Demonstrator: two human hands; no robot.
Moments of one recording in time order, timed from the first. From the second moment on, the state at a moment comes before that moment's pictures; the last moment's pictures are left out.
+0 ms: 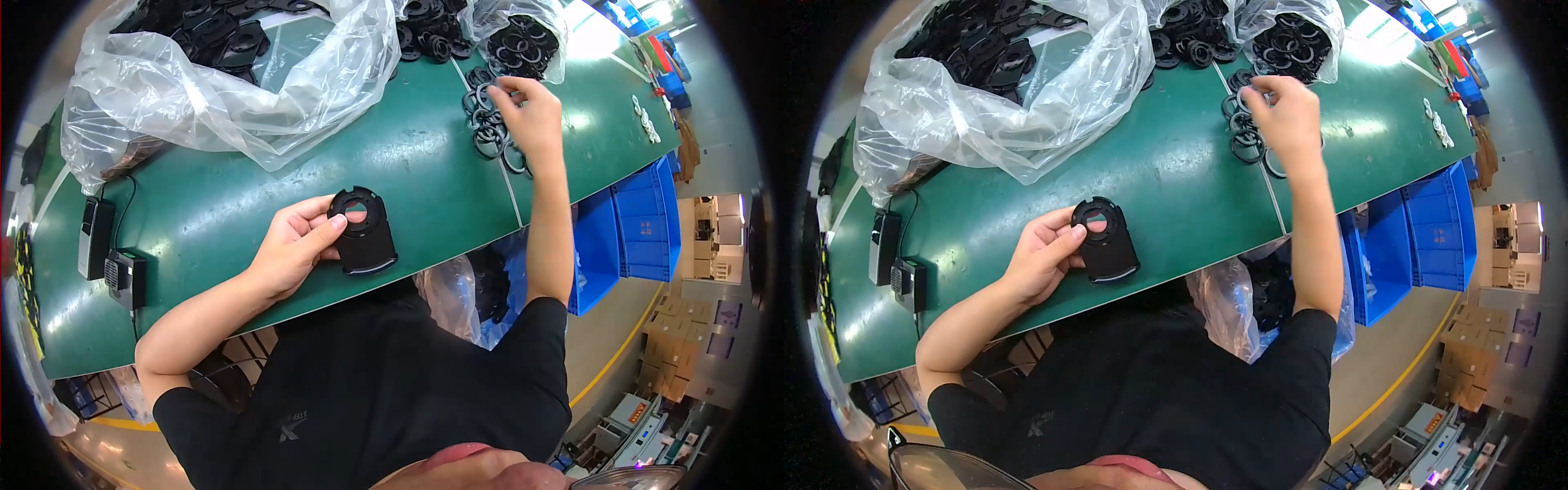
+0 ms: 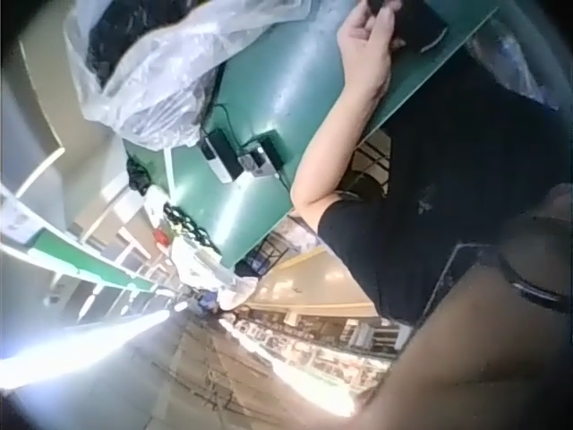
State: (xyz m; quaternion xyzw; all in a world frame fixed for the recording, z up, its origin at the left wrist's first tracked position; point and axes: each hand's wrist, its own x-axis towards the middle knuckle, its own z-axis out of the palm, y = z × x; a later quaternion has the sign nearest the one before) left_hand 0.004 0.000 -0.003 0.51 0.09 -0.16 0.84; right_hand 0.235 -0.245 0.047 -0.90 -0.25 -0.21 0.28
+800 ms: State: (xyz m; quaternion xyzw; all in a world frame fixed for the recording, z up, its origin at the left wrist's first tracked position) left_hand 0.006 0.002 0.000 0.48 0.08 -0.17 0.86; right_hand 0.284 -0.258 0.015 -0.98 -0.15 -0.05 0.16
